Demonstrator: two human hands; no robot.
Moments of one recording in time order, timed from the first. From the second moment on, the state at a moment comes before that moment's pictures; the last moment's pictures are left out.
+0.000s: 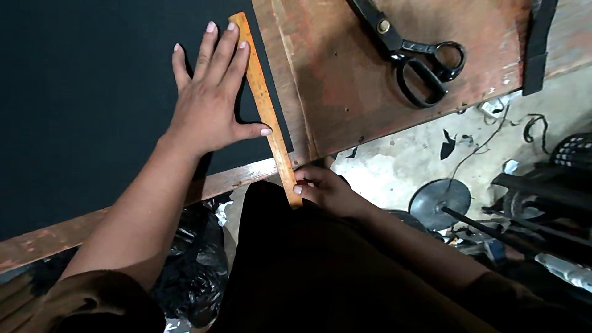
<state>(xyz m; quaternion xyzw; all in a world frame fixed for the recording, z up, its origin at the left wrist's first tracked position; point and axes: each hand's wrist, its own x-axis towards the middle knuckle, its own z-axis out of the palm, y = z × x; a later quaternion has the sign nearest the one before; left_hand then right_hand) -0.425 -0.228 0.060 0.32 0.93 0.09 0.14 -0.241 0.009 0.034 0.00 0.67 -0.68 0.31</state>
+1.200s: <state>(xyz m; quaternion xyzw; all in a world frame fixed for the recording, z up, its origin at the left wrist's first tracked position) -0.423 -0.227 0.058 0.32 0.93 0.09 0.13 -0.240 0.006 0.033 0.01 0.68 -0.67 0.30</state>
